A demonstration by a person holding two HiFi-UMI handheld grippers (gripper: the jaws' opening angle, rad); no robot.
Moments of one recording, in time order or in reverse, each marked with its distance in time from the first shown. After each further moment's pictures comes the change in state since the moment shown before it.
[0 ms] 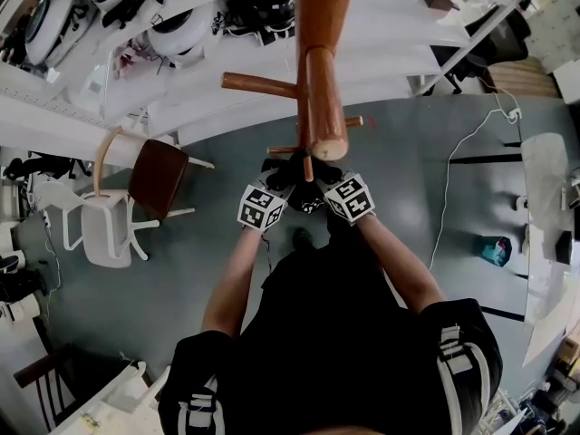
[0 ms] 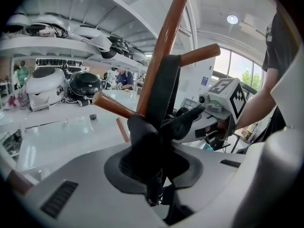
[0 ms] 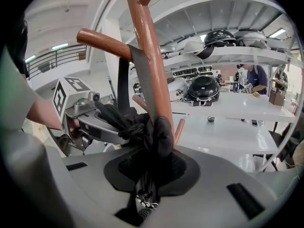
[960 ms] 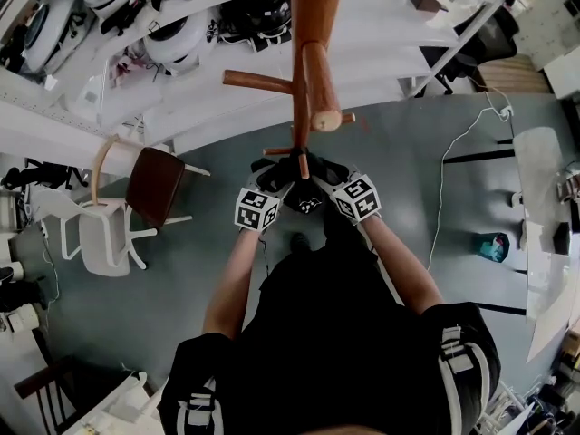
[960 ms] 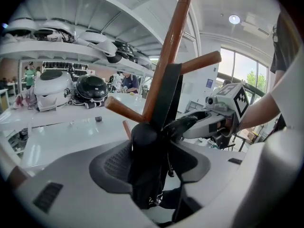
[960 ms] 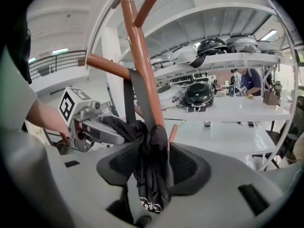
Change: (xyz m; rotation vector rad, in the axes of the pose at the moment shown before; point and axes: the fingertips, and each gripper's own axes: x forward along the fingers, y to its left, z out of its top) left arm -0.014 0.004 0.000 -0.020 -0.040 0.060; right arm -0.030 -0.005 0.000 0.035 -0.089 -0.023
